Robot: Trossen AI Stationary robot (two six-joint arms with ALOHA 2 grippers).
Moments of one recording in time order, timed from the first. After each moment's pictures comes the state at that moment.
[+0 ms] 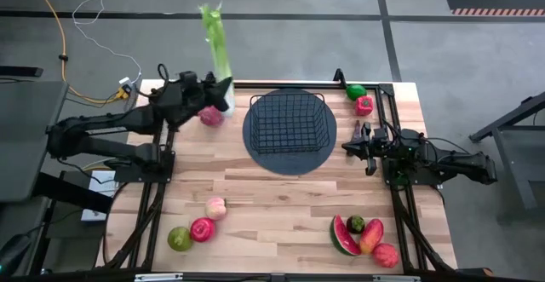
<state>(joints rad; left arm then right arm) 0.32 0.96 0.83 0.14 -0.58 -0.55 -0.16 0.01 0.01 0.03 -0.10 0.23</state>
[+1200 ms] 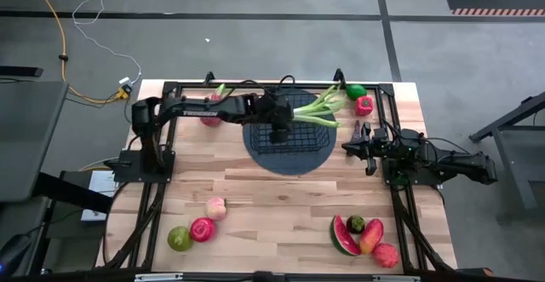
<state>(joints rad) 0.36 1.86 1.42 -0.33 -0.21 0.33 -0.16 0.01 0.01 0.03 -0.10 0.23</state>
